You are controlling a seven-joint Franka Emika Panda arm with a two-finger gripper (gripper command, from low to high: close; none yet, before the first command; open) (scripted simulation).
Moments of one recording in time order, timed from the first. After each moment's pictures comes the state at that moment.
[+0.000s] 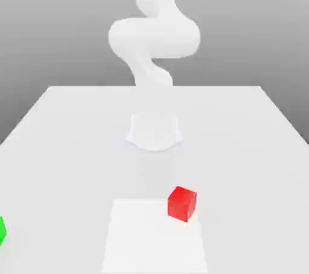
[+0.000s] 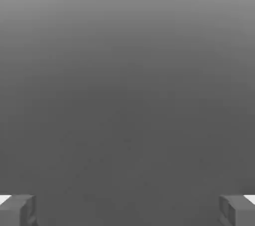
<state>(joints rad) -0.01 -0.73 0.03 -2.36 0.01 2.35 0.86</state>
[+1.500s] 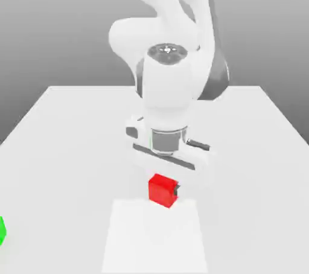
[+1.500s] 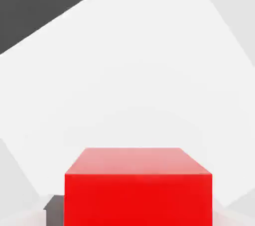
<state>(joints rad) -0.16 0.02 0.08 -2.71 0.05 2.73 1.31</state>
